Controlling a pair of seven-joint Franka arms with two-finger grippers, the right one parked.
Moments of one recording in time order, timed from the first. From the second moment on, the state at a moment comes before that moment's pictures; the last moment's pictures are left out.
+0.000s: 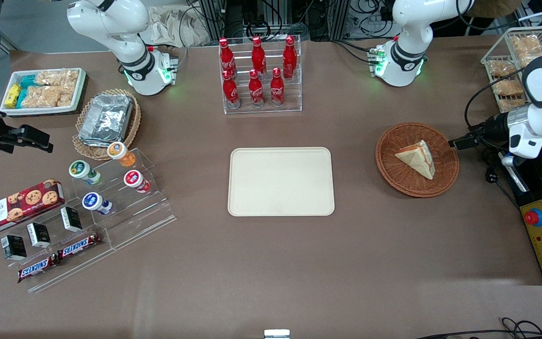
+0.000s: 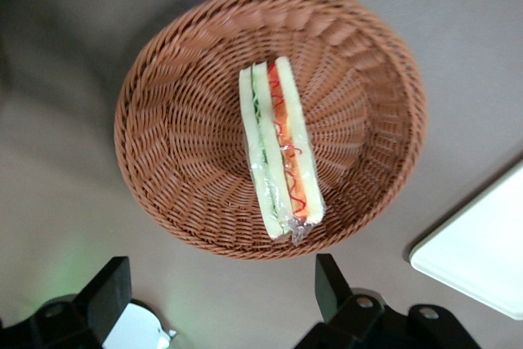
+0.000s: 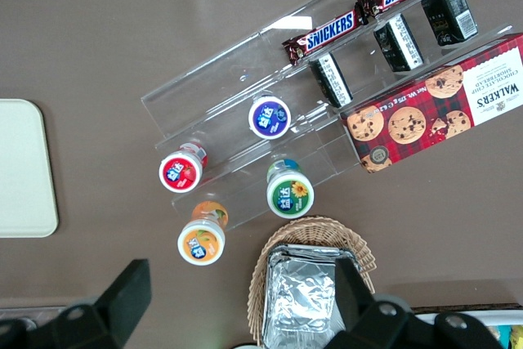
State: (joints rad) arm 0.24 -0.03 0.00 -2.25 -0.24 1.86 -0.26
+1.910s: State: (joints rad) arm 0.10 0.21 -0.01 -2.37 -0.47 2.19 -0.55
